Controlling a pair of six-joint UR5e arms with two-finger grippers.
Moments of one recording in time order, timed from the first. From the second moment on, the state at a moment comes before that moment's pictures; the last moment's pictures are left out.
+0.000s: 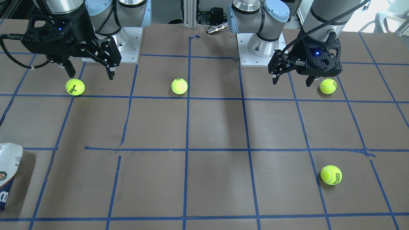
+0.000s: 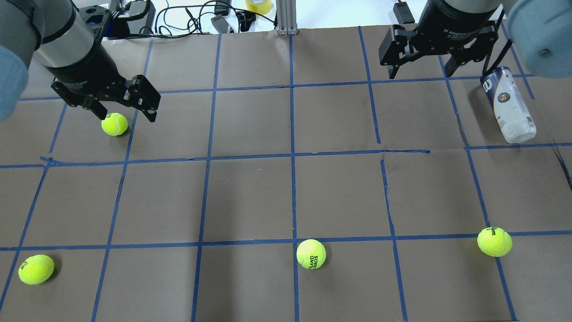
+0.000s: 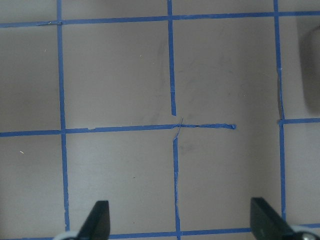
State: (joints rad) left arm -1.50 -1.52 -1.63 -1.54 1.60 0.15; right arm 1.62 -1.59 1.51 -1.64 -1.59 0.08
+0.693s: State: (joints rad) left arm -1.50 -1.53 -1.63 -1.54 1.60 0.15; right arm 1.41 -1.56 1.45 -1.64 -1.59 0.08
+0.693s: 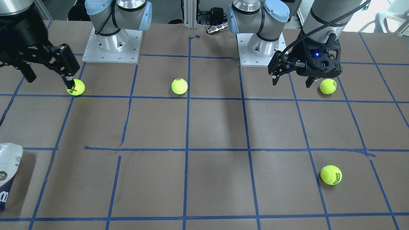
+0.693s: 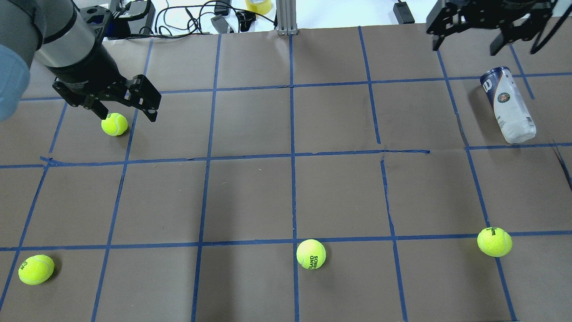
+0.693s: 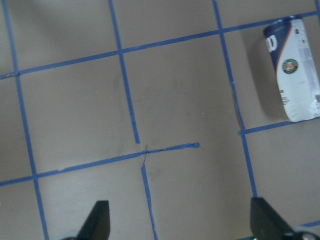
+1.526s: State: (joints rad) left arm -1.50 -1.53 -1.63 -1.54 1.60 0.14; right arm 1.10 -1.24 1.49 -1.86 -1.60 -0.46
